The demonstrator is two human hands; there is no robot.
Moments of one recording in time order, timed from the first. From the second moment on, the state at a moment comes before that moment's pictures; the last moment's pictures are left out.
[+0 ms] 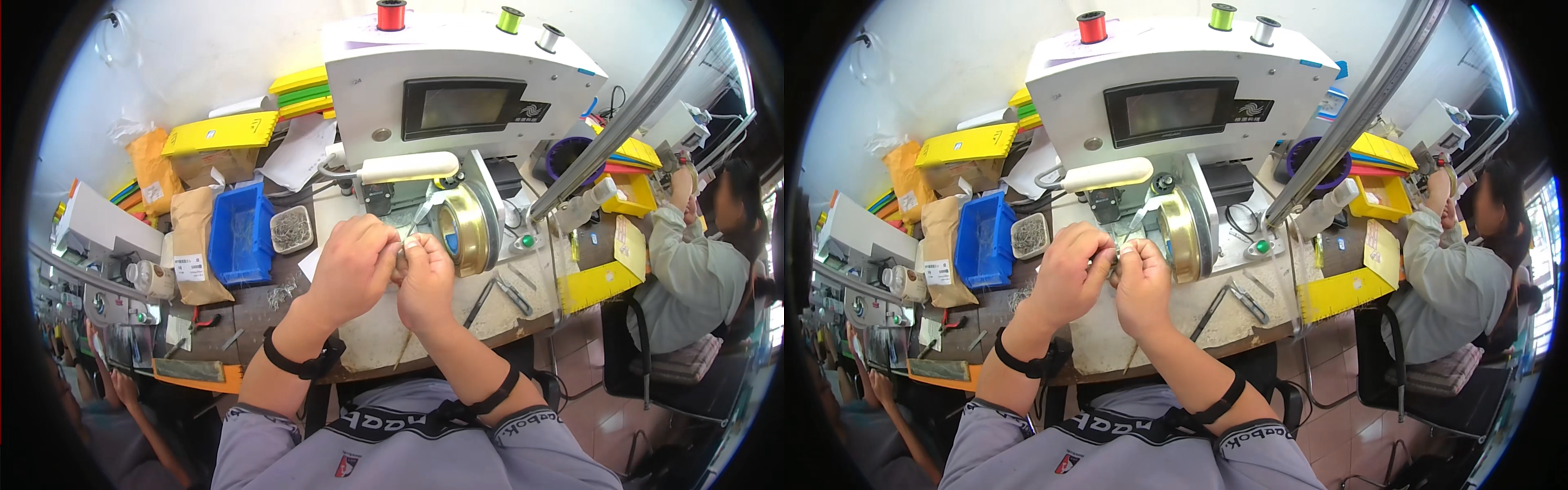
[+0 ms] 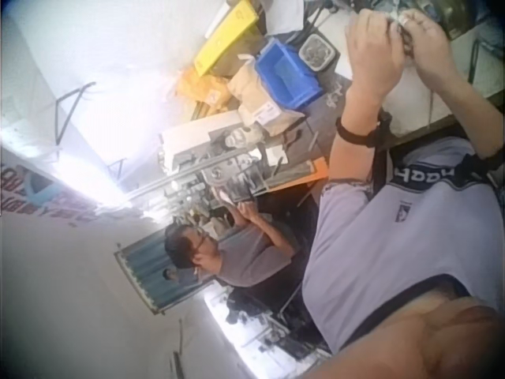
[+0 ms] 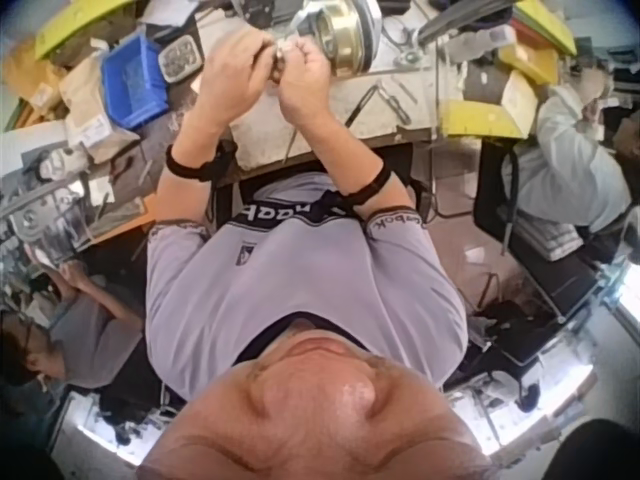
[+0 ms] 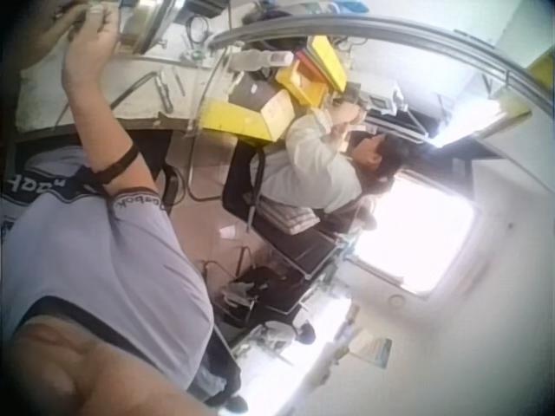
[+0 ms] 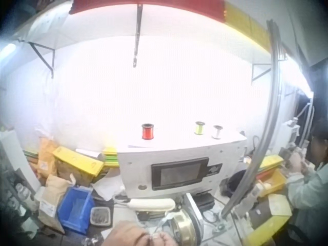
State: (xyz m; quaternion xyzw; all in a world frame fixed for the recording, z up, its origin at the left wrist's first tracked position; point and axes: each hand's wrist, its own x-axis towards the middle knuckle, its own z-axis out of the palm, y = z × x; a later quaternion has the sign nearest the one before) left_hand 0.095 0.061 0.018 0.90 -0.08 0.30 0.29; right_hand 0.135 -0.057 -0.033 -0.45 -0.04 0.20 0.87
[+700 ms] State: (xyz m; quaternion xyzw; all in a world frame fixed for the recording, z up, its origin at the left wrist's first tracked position) left_hand 0.082 0.043 0.021 0.92 -0.12 0.33 0.18; right_hand 0.124 -0.081 -0.024 -0.36 0.03 0.29 0.88
